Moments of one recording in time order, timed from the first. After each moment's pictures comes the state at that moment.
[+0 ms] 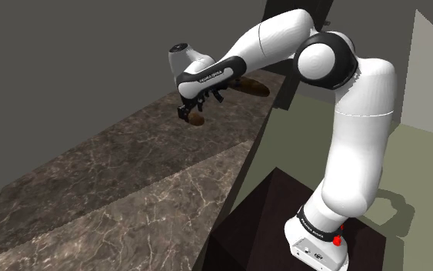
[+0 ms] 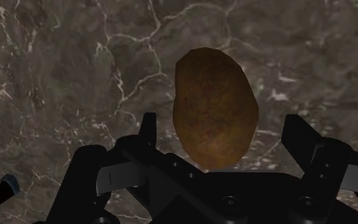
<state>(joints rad) -0.02 0.39 0.11 -1.77 -0.43 2.11 0.25</state>
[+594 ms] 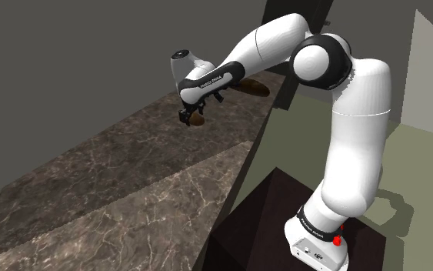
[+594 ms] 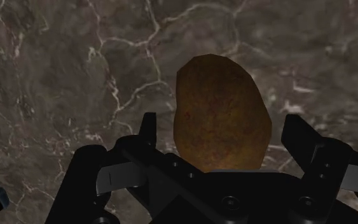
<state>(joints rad) -0.03 0.42 0.10 -1.79 -0.44 2.16 0.25</state>
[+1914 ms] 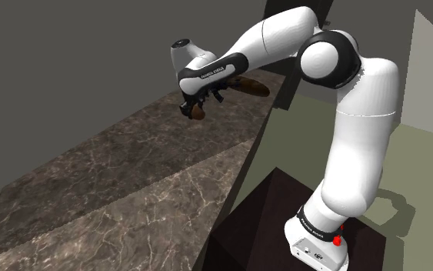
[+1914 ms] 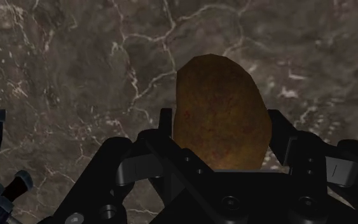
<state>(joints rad) -0.03 0.37 0.11 -1.76 -0.42 2.09 0.22</state>
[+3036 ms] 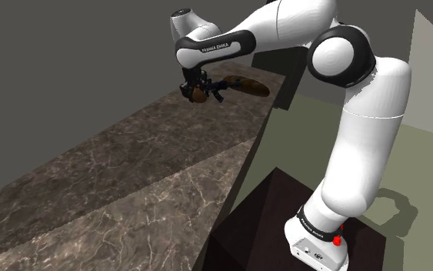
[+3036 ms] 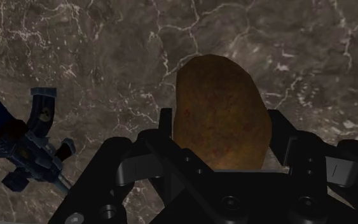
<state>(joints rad) -0.03 0.30 0.12 -1.63 -0.38 1.91 0.15</state>
